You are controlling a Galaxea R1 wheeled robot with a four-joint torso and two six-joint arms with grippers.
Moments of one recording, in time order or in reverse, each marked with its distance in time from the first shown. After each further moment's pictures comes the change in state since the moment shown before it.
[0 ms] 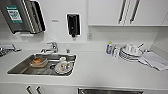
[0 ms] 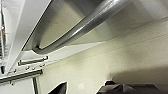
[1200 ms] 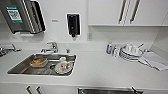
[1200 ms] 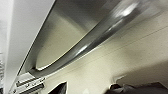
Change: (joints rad) left arm -0.003 0.003 -0.005 0.007 -0.002 -0.017; right arm 0.050 0.084 -0.106 -0.161 -0.029 0.386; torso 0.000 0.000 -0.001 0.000
